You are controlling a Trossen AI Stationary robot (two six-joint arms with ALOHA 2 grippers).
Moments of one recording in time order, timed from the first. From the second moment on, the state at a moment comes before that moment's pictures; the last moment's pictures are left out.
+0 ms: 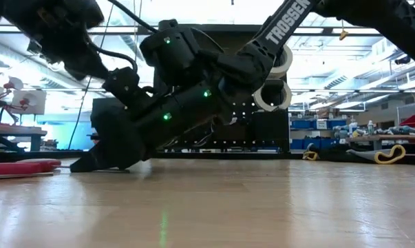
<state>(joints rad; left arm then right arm) -0.30 0.86 0.52 -0.30 -0.33 -0.37 0.09 2.47 1.57 0.37 -0.01 -0.05</state>
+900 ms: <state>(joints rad) -0.37 0.50 0.56 0.20 -0.49 0.06 0.24 1.75 1.14 0.31 1.01 -0.23</state>
